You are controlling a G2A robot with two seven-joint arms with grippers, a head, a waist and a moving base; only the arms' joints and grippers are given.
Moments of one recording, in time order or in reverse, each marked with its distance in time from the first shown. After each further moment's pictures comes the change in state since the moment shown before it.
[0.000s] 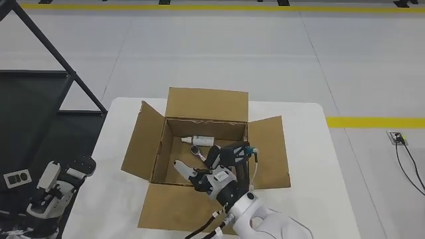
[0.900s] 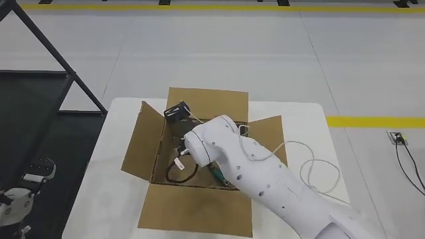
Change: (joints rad) left arm 0.056 -0.024 -0.144 0.036 -0.217 -0.009 0.031; right arm 0.918 -0.230 -0.314 0.915 -0.052 0.071 0.929
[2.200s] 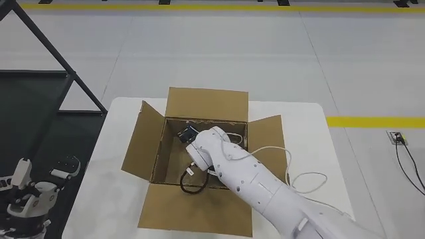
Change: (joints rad) left arm -0.069 -0.026 0.084 0.004 0.054 0.081 -0.050; right arm 0.012 -0.128 -0.128 0.448 -0.061 -0.176 -0.116
